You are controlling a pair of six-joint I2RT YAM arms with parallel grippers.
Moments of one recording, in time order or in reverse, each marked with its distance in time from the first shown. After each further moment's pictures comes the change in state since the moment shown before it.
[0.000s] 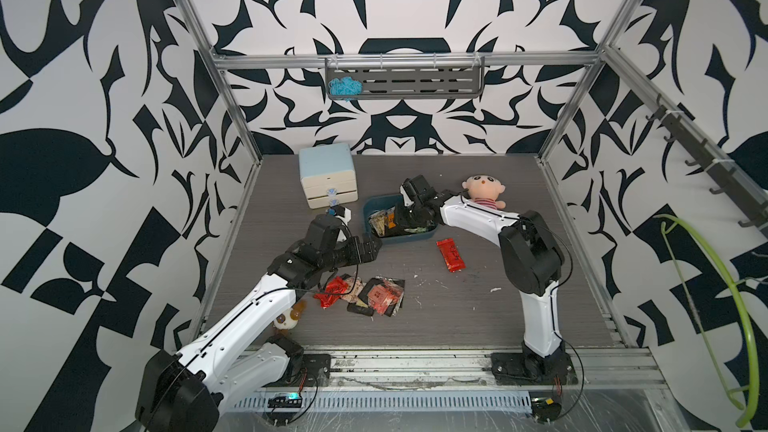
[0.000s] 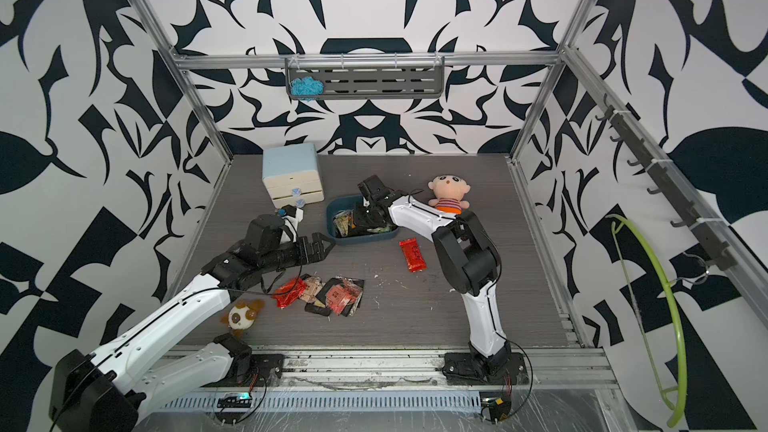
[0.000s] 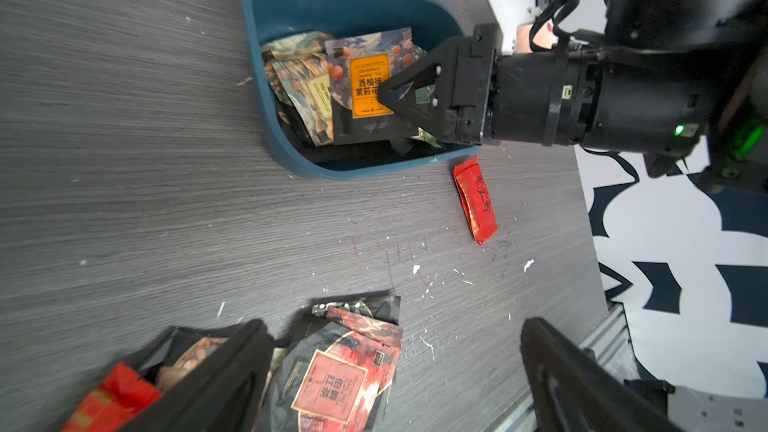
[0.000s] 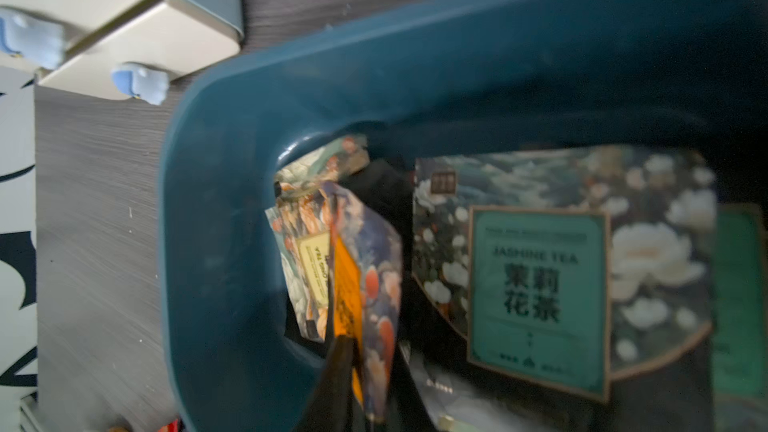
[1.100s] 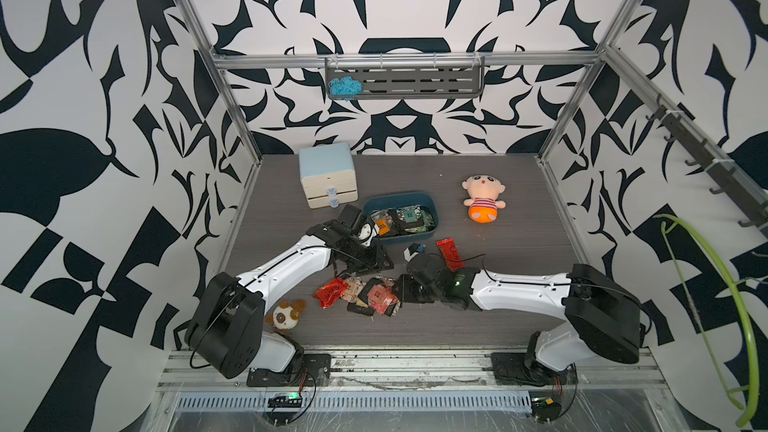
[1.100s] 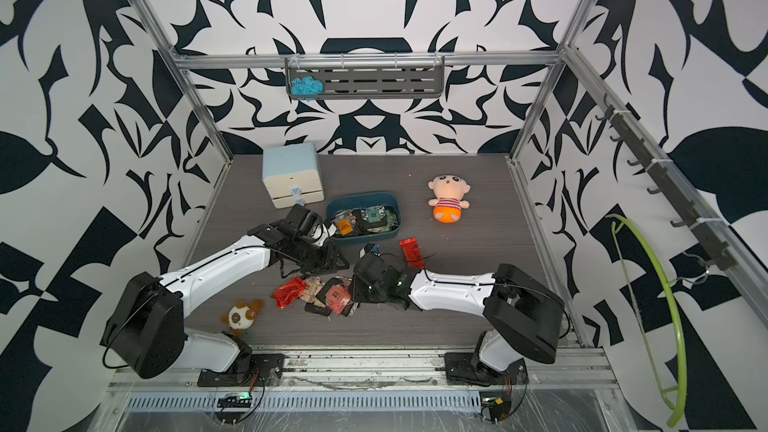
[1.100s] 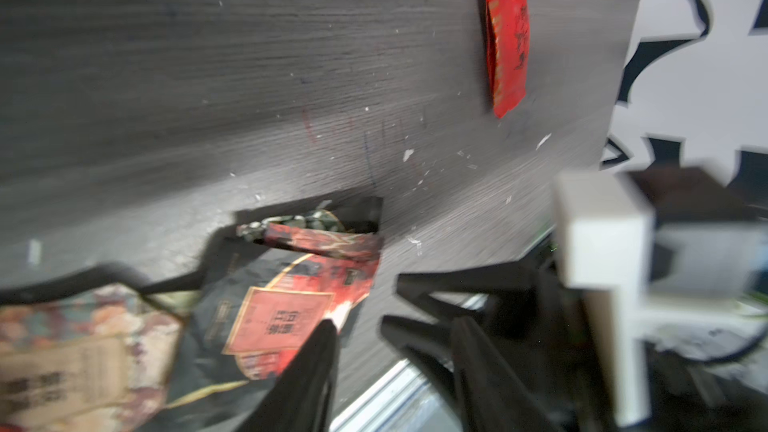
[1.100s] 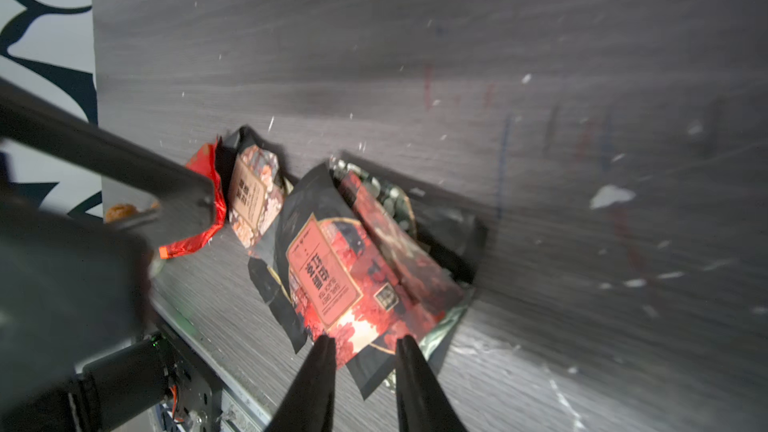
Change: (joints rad) left arm -0.029 0.413 0.207 -0.231 0.314 0.072; right arm 0.433 -0.515 -0.794 0.395 0.131 0.464
